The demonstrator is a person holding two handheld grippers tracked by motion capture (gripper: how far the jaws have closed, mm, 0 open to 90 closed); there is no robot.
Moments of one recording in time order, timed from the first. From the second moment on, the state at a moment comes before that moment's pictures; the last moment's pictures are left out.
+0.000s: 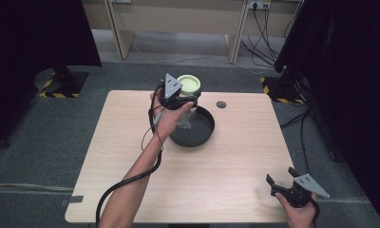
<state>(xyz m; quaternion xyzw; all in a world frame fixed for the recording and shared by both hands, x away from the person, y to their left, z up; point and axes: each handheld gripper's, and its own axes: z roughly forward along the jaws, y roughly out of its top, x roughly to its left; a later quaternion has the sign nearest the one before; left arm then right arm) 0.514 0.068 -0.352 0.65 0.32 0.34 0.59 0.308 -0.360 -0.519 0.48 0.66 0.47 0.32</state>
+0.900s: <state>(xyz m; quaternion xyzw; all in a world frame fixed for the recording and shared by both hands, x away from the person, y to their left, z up) 0.527 0.062 -0.360 0.66 0.33 0.34 0.59 0.308 -0.360 -0.519 0.48 0.66 0.47 0.32</state>
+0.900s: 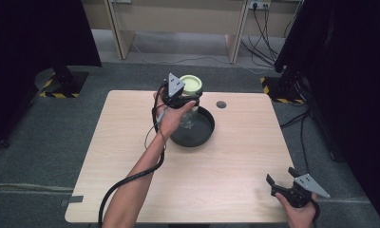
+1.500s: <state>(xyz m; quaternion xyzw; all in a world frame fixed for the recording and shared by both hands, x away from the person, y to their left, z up) 0.535 0.061 -0.362 0.66 0.34 0.34 0.58 0.308 -0.360 -0.519 0.48 0.66 0.47 0.32</state>
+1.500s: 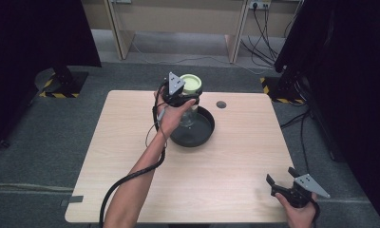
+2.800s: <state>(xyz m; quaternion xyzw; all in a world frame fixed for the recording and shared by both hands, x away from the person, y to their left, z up) 0.557 0.057 -0.369 0.66 0.36 0.34 0.57 0.308 -0.360 -0.519 0.48 0.66 0.48 0.32</state>
